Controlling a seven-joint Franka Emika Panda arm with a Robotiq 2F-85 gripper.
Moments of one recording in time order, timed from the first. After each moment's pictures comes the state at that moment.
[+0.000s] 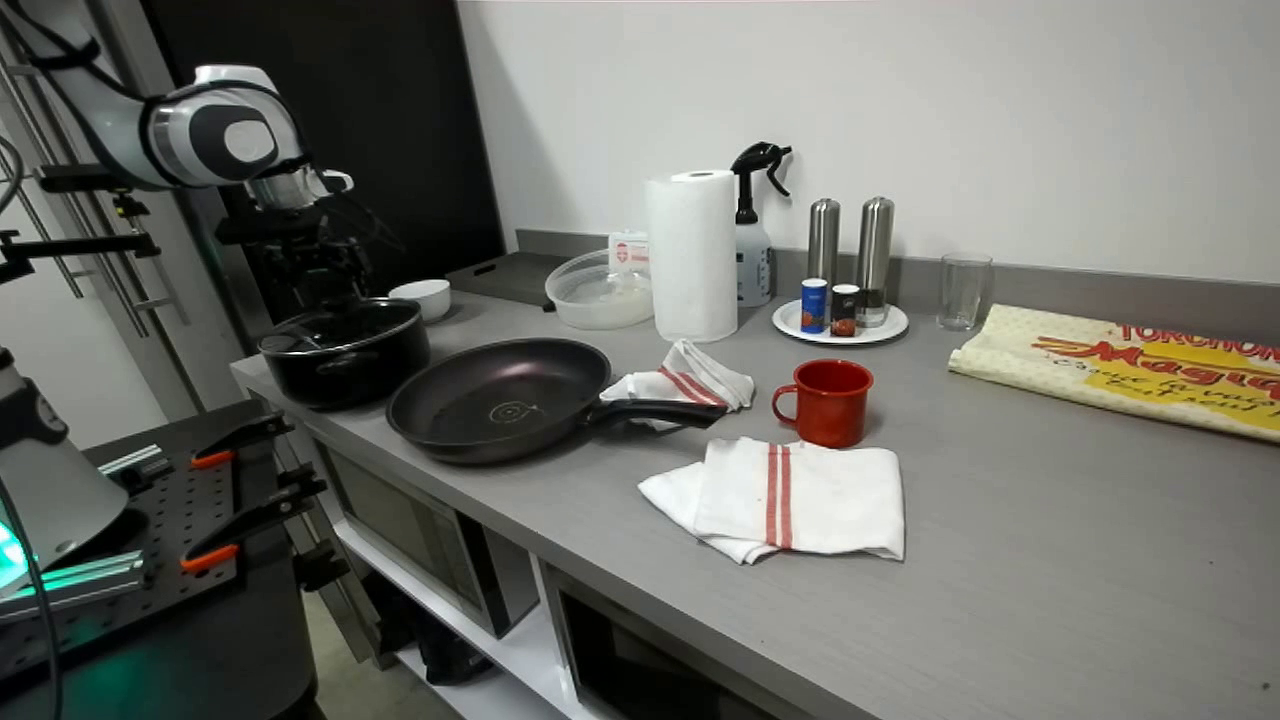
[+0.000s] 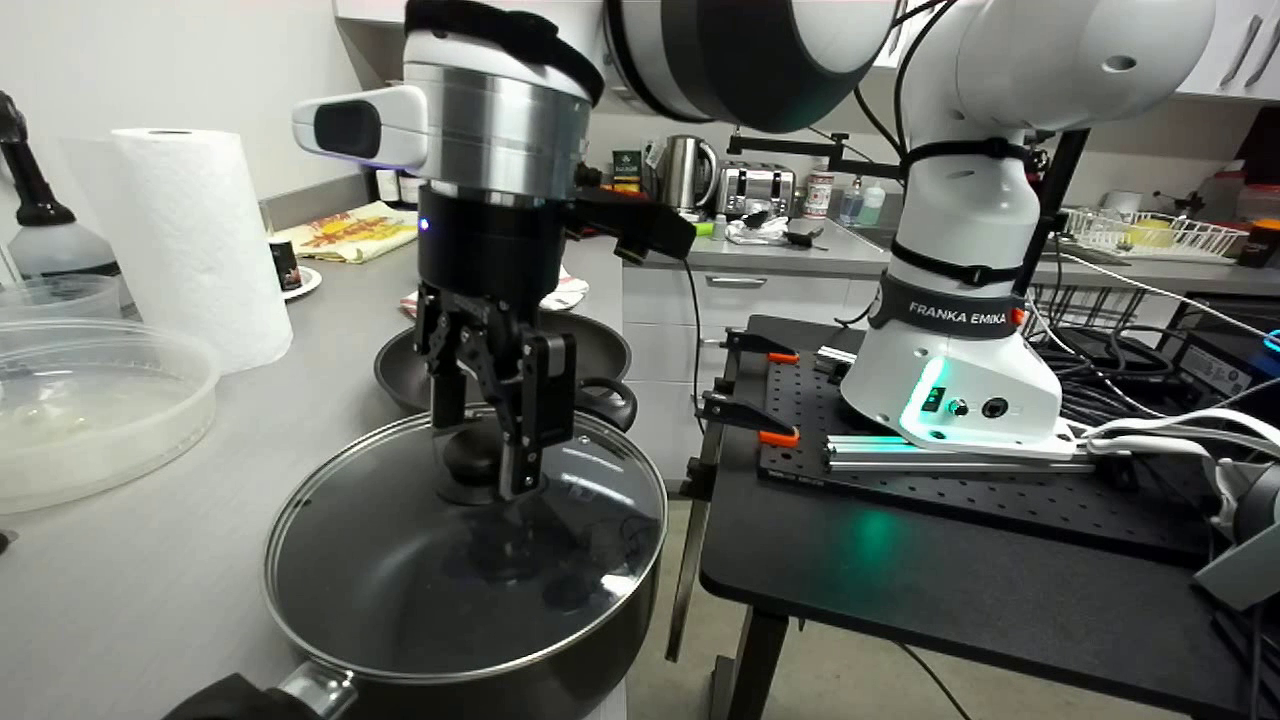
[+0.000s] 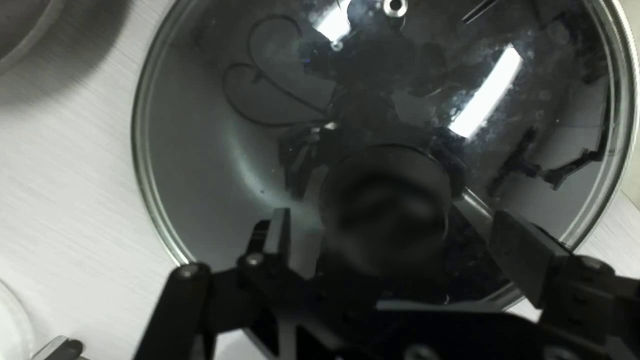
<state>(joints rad) 0.36 0.10 0.37 -2.64 -0.07 2.89 -0.21</state>
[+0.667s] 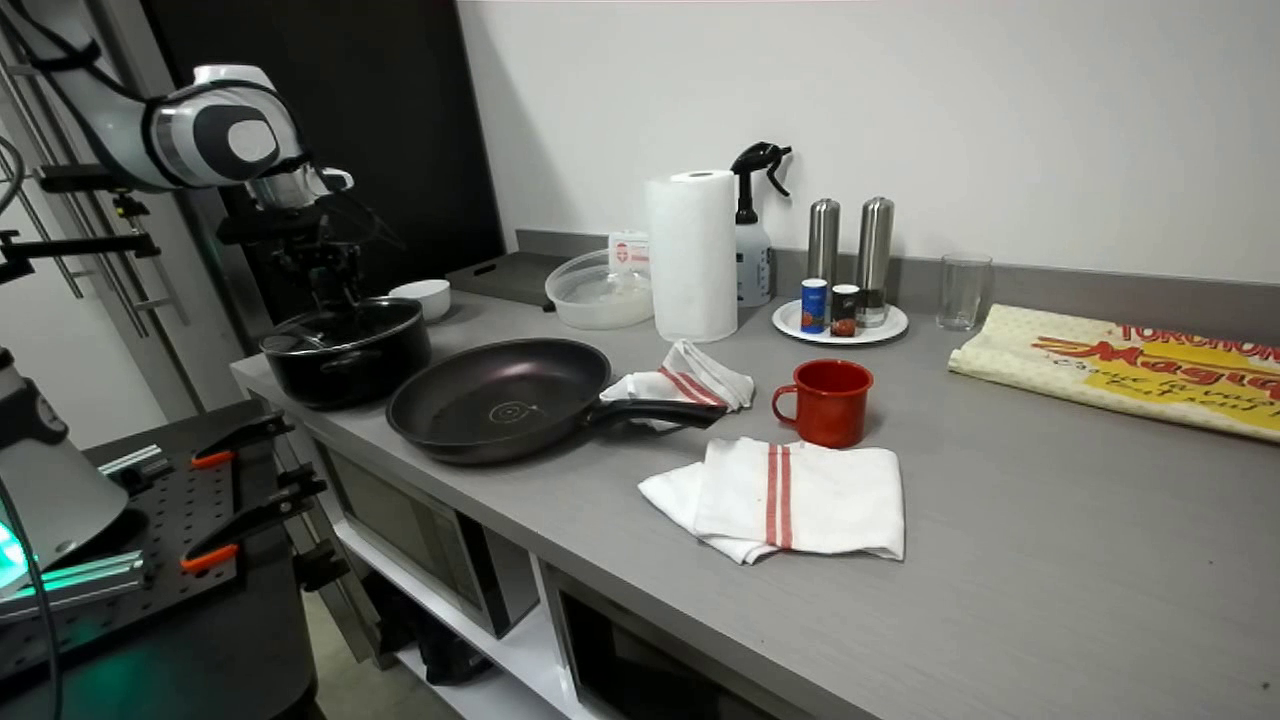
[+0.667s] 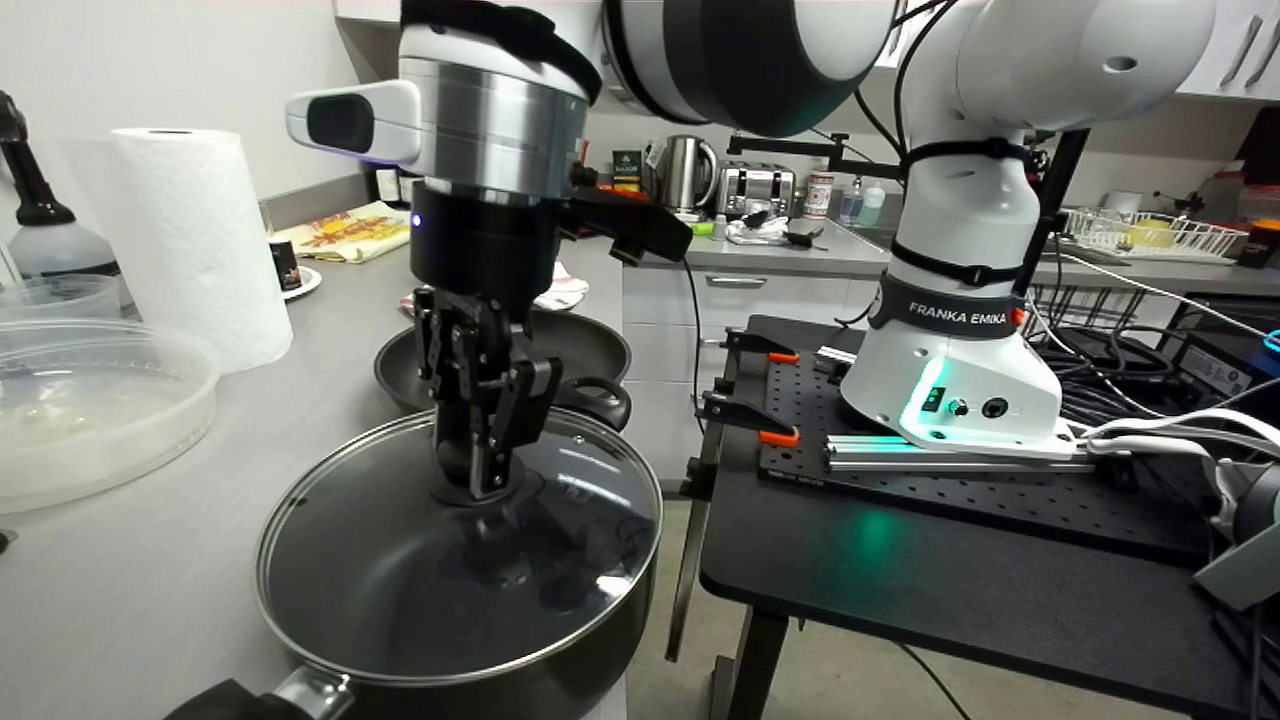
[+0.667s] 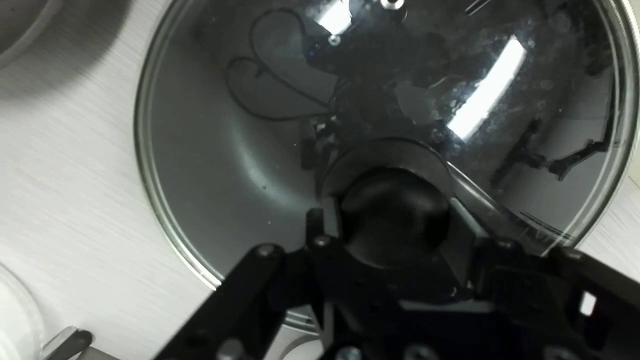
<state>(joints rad) 0.36 0.11 0.36 -2.63 -0.11 2.90 -0.17</state>
